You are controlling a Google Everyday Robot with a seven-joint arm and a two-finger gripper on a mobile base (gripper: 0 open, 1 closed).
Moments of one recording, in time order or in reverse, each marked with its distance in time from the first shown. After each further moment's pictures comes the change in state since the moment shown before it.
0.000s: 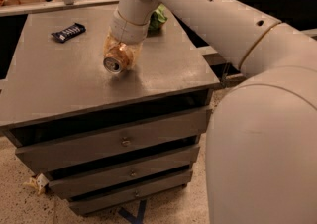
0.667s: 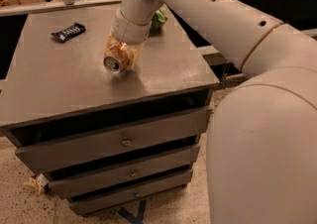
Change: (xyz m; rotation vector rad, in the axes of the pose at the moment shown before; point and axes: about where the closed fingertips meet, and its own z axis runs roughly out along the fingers) arm 0.001 0.003 0.000 0.007 -0.013 0.026
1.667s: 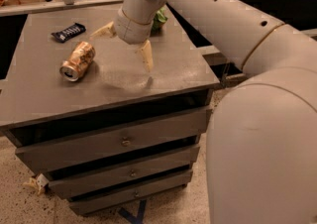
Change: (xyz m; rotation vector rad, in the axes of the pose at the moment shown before) arm 0.001 0.001 -0.002 0.007 -0.013 0.017
